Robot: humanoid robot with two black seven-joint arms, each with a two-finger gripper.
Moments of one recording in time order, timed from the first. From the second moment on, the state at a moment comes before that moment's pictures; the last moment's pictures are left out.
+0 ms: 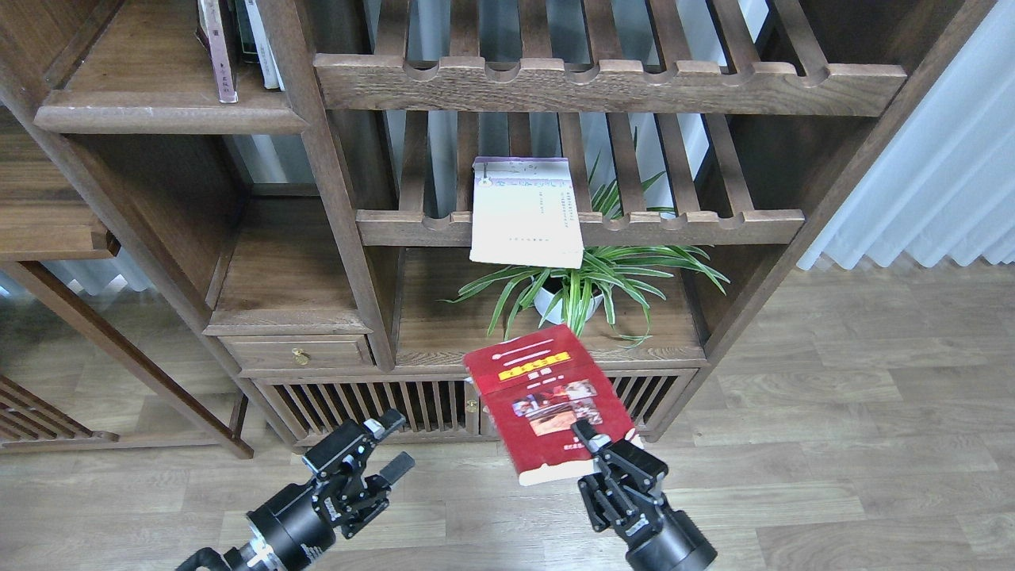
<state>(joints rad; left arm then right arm) 0.06 0.20 -0.78 -1.22 -0.60 -0.49 0.39 -0.39 0.01 1.10 1.28 0.44 0.58 -0.49</state>
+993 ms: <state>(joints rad) 0.05 0.10 -0.79 -1.09 -0.59 -0.49 0.39 -0.39 0.01 1.01 1.24 0.26 0.58 -0.49</state>
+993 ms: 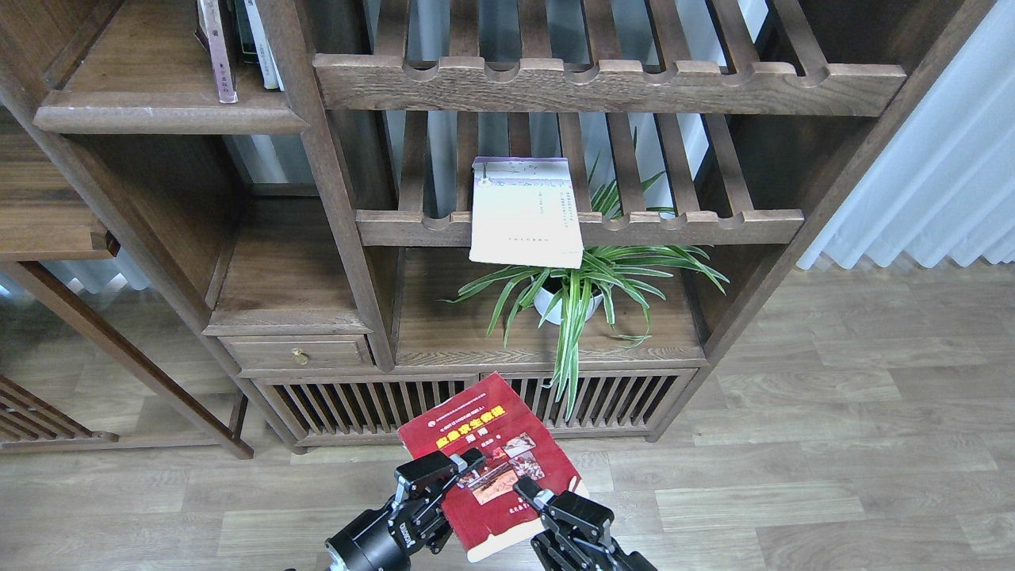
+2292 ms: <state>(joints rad) -1.00 0.91 -1.13 -0.84 -0.02 -0.49 0.48 -0.39 0.01 1.04 1.22 0.17 0.58 -0.49</state>
